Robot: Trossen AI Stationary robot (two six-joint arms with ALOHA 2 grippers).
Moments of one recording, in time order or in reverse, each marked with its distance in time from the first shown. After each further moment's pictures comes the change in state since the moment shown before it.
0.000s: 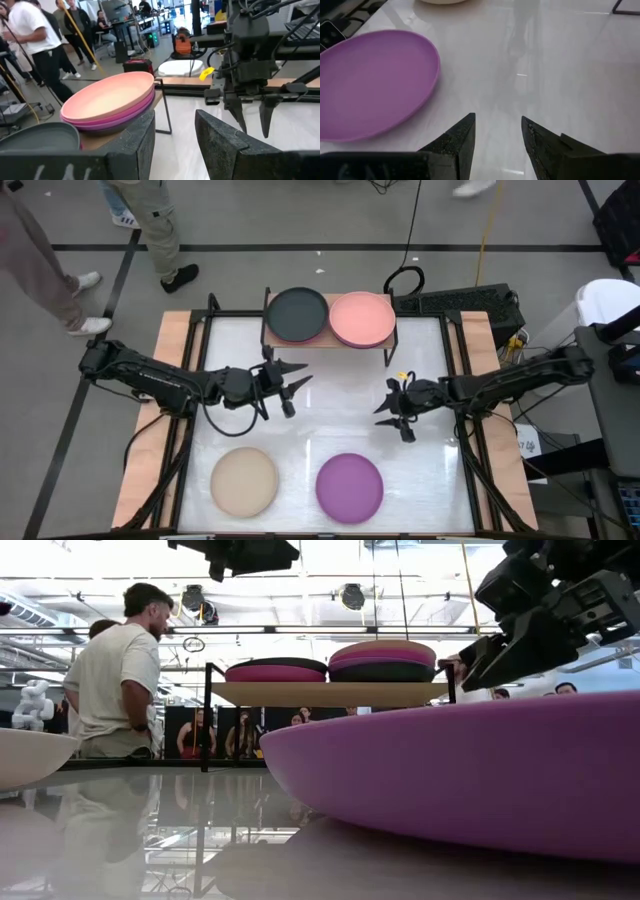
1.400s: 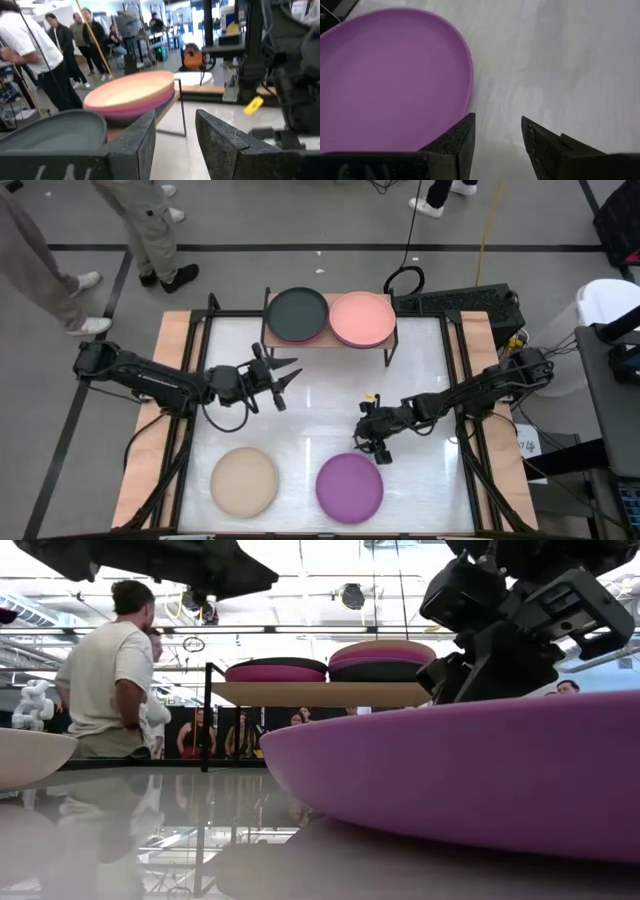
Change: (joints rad) left arm 0.061 -0.073 -0.230 0.279 0.025 0.040; right arm 0.131 0.492 0.276 0.048 -0.005 0.108
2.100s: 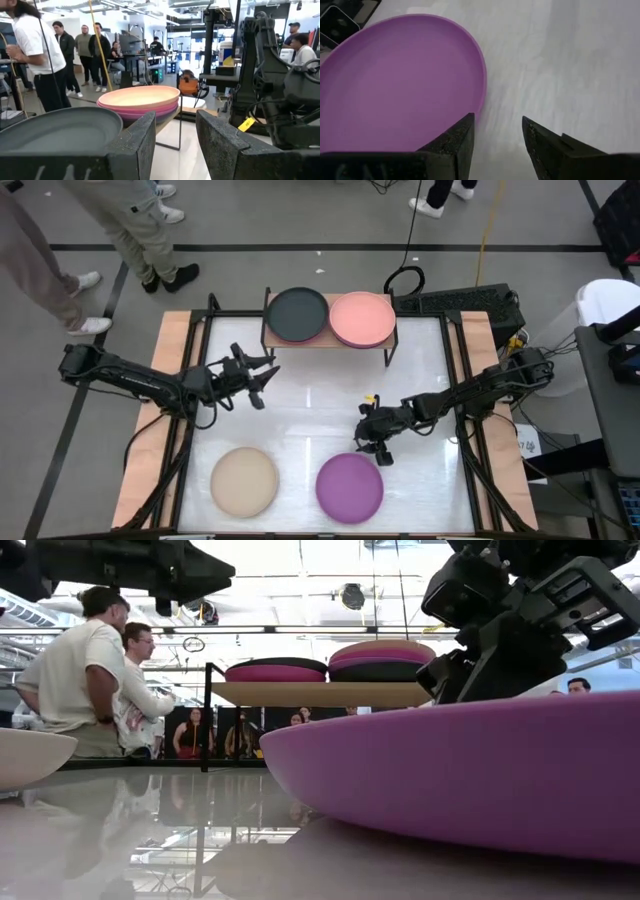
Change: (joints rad) left arm -0.019 -0.238 -0.221 0.127 -0.002 -0.077; right arm 0.000 -0.001 0.000 0.014 -0.052 0.014
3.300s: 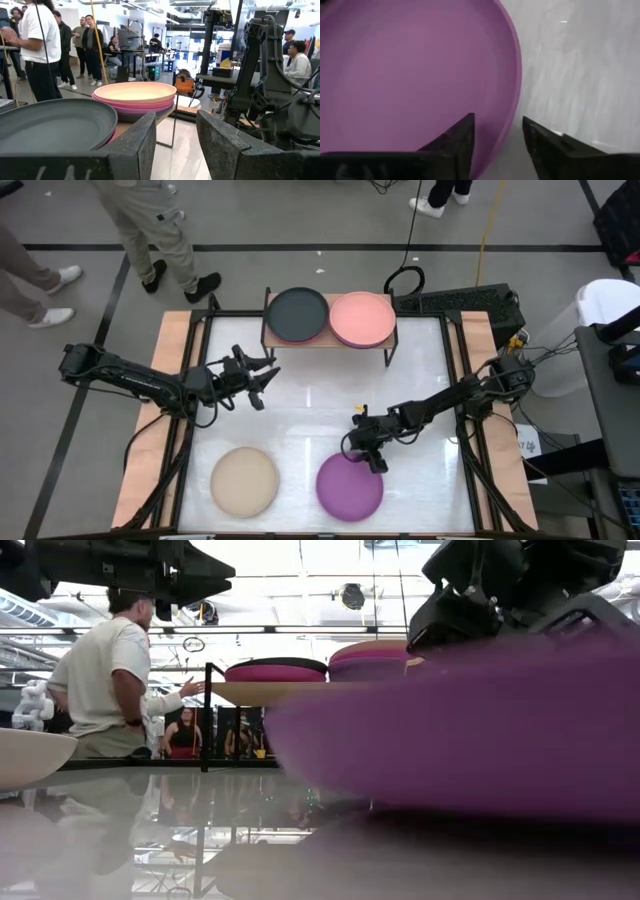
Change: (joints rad) left arm -0.002 0.001 0.000 -0.016 0.001 -0.081; right arm 0.019 0.194 0.077 0.014 -0.077 0.034
